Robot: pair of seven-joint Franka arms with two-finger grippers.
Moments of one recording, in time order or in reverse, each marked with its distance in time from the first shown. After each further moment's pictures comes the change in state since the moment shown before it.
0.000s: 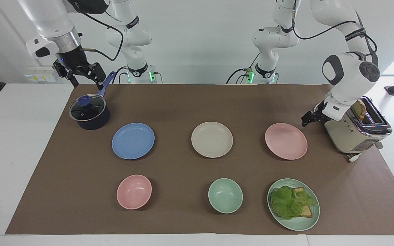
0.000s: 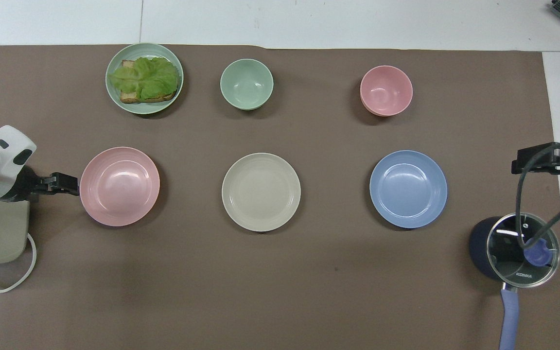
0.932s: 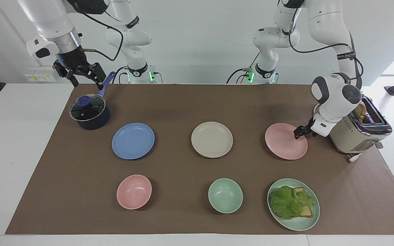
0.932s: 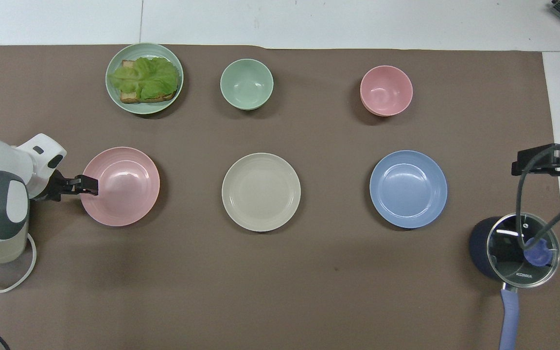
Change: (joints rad) left arm -0.005 0.124 -0.008 -0.047 0.000 0.162 0.002; right arm 0.000 0.000 0.000 -0.002 0.000 -0.004 0.000
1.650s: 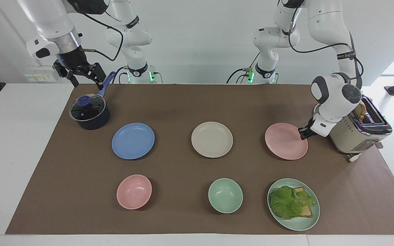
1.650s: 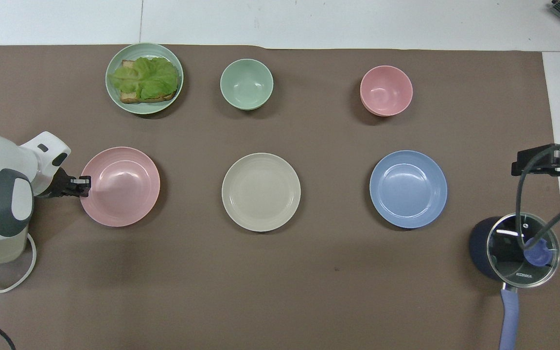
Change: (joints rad) left arm -0.002 -0.007 -0.005 0.015 0.000 -0.004 0.000; right arm 0.000 0.000 0.000 -0.001 0.000 0.000 0.000
